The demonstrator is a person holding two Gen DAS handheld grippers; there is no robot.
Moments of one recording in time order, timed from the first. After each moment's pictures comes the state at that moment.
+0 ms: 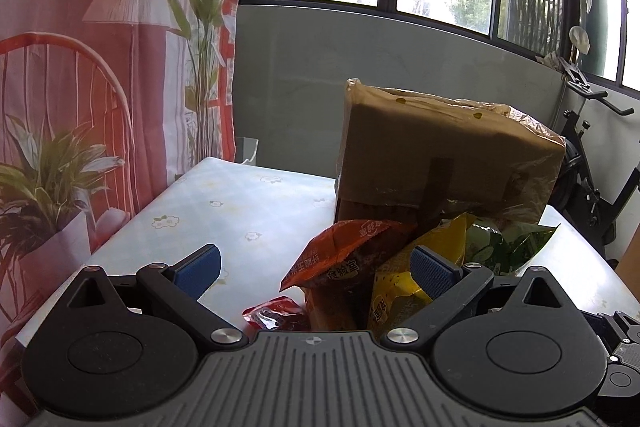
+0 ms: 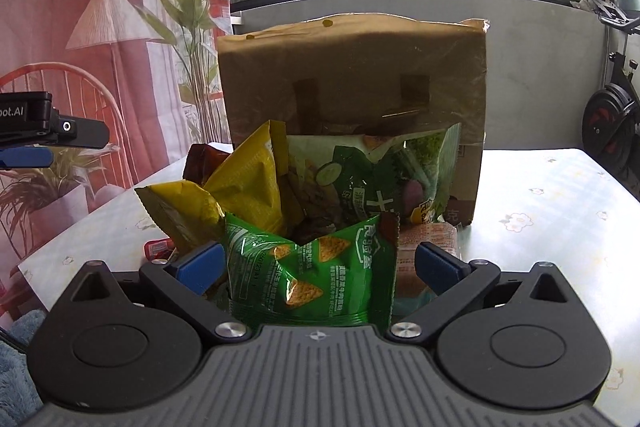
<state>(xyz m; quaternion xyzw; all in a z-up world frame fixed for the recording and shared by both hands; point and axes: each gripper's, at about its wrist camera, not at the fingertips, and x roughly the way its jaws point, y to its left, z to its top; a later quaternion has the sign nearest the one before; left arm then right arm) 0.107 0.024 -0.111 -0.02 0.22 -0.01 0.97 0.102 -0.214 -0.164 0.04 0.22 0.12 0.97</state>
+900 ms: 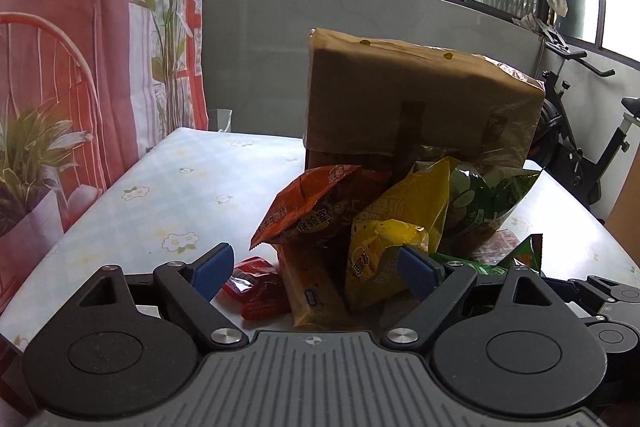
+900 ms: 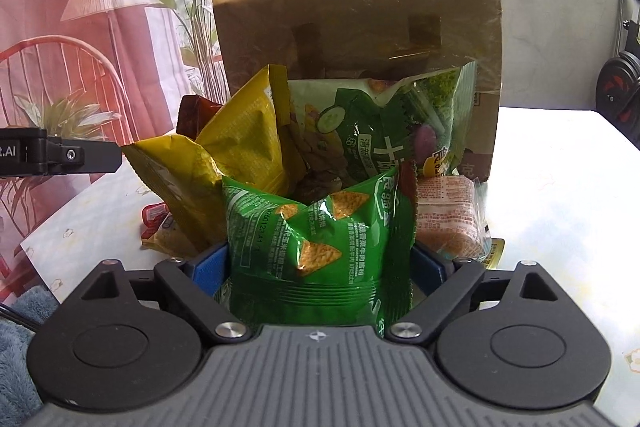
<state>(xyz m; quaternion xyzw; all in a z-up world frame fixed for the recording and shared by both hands) 0.111 0.008 -0.135 0.00 0.26 -0.05 0.96 0.117 -0.216 -0.182 0.05 0.28 0.14 0.95</state>
